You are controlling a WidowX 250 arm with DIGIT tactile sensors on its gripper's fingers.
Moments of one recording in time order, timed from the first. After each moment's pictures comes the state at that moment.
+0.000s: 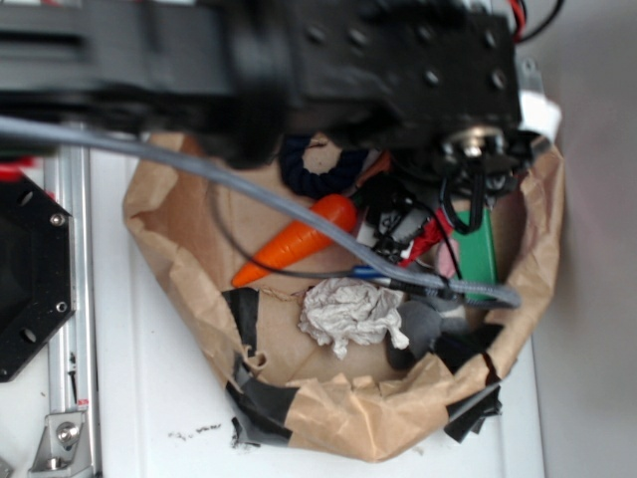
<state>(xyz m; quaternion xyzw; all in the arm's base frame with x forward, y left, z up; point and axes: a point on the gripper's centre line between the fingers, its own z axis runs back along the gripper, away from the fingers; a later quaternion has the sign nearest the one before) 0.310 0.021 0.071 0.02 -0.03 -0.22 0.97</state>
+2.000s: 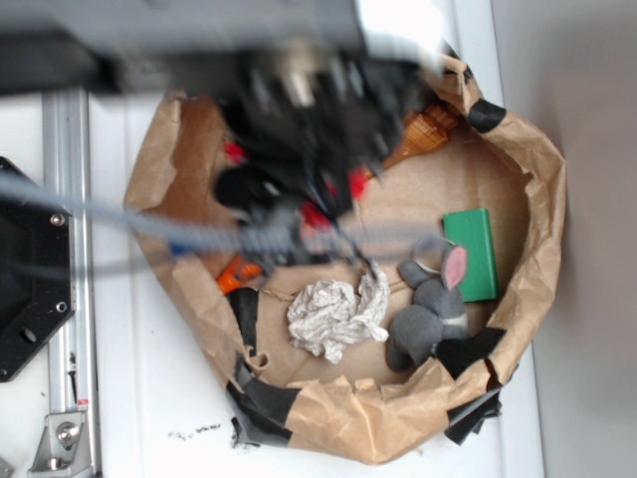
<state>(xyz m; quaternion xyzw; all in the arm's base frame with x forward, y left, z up) 0.218 0.027 0.183 -0.01 0.01 -0.03 1.00</state>
